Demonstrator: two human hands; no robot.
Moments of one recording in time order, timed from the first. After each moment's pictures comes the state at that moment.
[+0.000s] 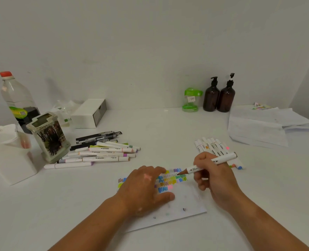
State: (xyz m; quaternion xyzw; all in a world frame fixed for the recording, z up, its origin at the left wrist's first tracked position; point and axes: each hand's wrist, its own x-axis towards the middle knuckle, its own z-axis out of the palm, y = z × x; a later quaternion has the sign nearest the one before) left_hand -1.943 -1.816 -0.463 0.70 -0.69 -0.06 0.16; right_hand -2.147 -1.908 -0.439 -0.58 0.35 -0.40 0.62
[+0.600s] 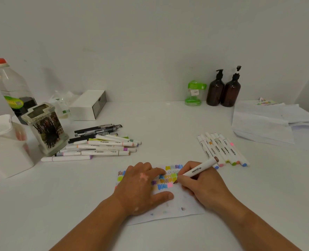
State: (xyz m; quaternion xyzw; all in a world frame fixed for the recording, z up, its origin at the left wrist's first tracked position) left_hand -1.931 -1.816 -0.483 0.72 -0.68 -0.03 0.11; right_hand -2.131 -1.902 -0.466 -0.75 0.42 -0.26 0.44
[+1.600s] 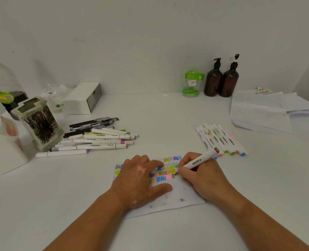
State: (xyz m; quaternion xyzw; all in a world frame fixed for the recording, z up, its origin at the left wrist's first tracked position) left_hand -1.931 -1.815 -0.486 0.72 -0.67 -0.05 0.14; right_hand -2.130 -1.901 -0.467 -0.76 0.44 -0.27 0.40
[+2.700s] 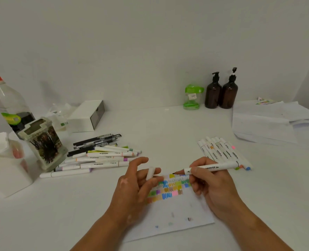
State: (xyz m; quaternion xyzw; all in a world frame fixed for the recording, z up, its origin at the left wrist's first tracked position) left_hand -1.930 -1.806 -0.467 0.63 -0.52 -0.26 0.51; right_hand -2.128 -1.911 -0.465 -0.54 0.27 -0.45 0.66
